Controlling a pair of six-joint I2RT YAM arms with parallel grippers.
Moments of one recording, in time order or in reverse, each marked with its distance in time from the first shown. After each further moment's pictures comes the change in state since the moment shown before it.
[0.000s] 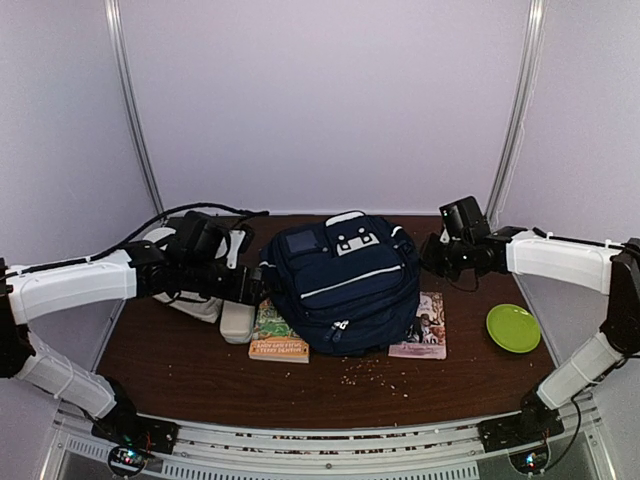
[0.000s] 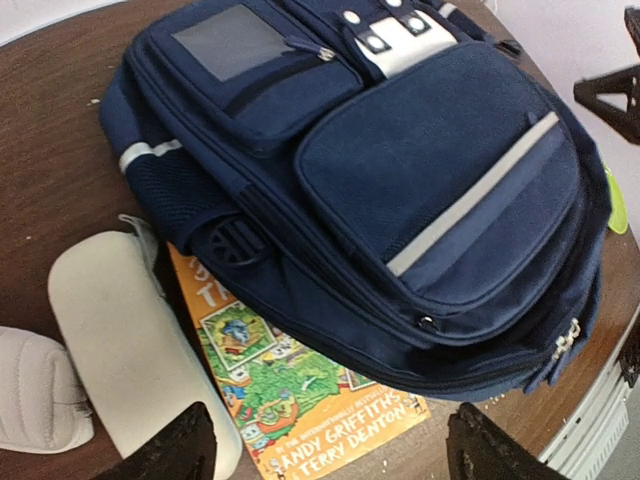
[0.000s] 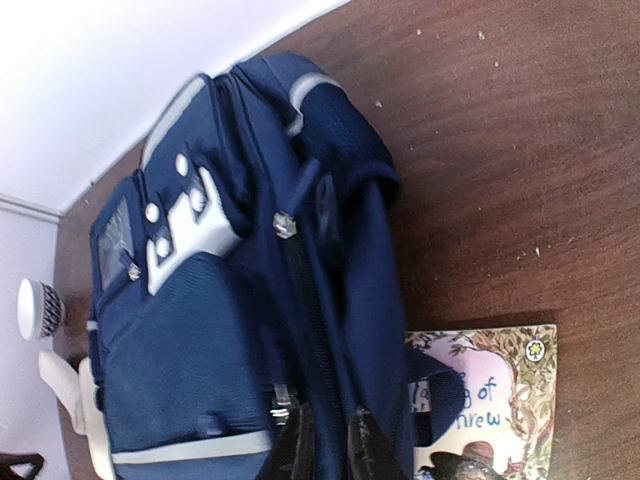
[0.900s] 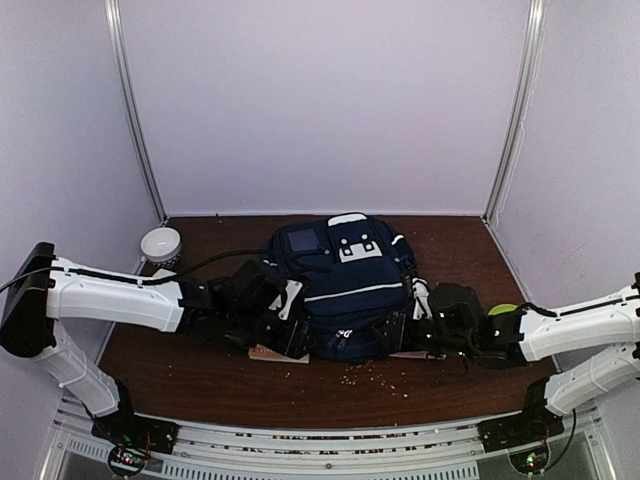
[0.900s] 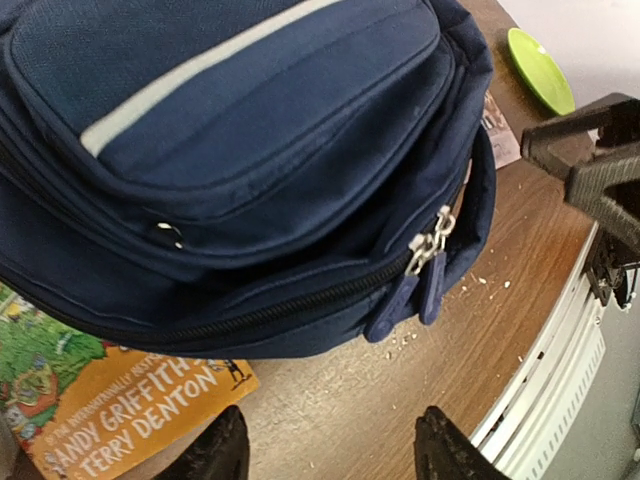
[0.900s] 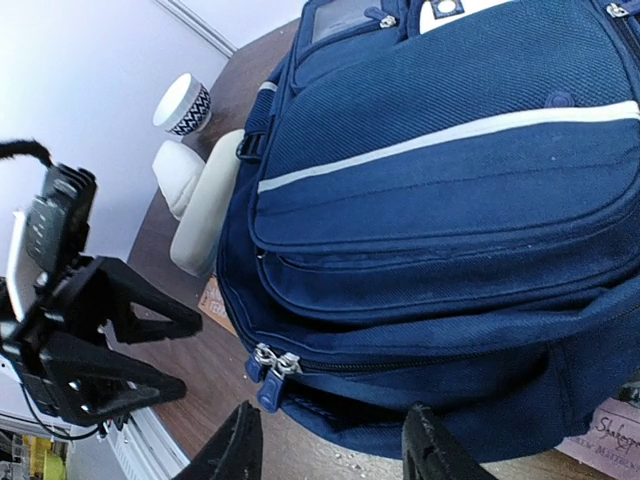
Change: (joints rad) left arm -0.315 0.209 -0.017 0.163 0.025 -0.143; right arm 0.541 -0.258 -0.479 0.480 0.100 -0.002
